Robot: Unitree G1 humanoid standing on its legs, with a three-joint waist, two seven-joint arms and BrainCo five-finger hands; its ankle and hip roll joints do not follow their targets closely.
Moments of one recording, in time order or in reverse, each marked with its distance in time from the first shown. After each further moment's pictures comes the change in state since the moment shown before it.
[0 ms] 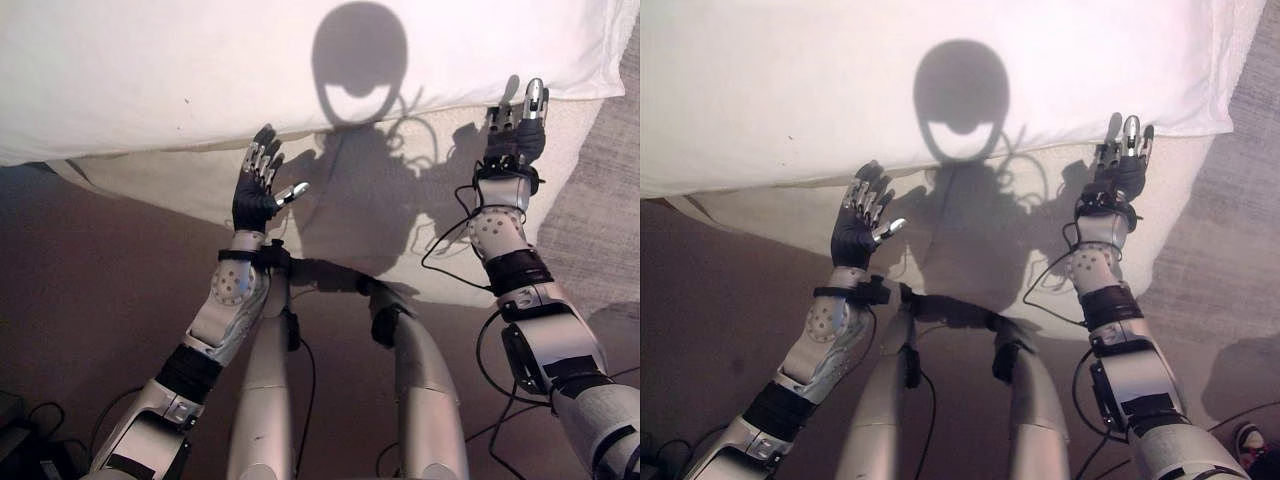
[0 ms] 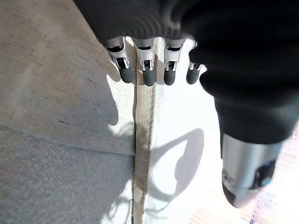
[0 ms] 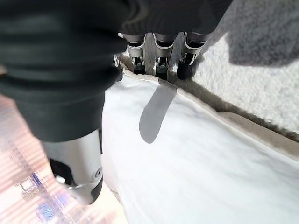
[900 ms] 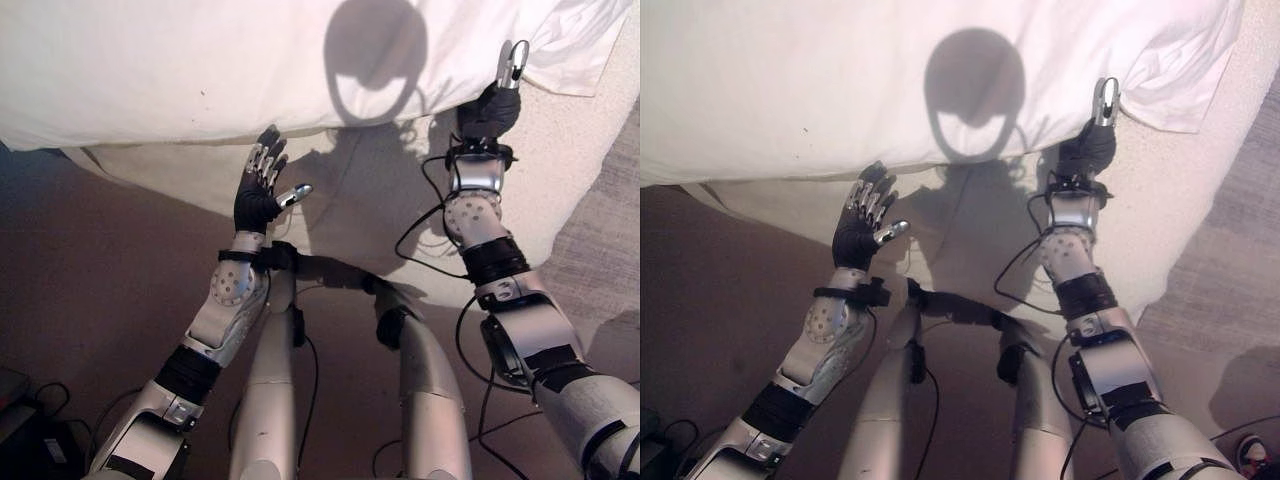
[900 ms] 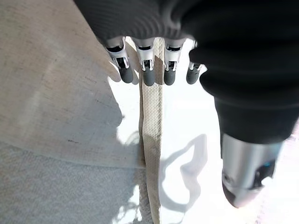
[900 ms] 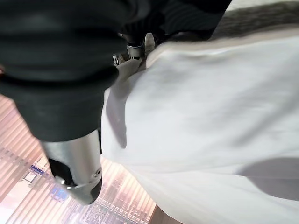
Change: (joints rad) left arm 0.004 -0.003 -0.012 0.000 -0.002 0.000 -0.028; right arm -0.030 0.176 0.020 -0.118 0.122 -0.033 0.140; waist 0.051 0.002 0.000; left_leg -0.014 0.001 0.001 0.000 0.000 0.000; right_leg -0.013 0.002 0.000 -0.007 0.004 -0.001
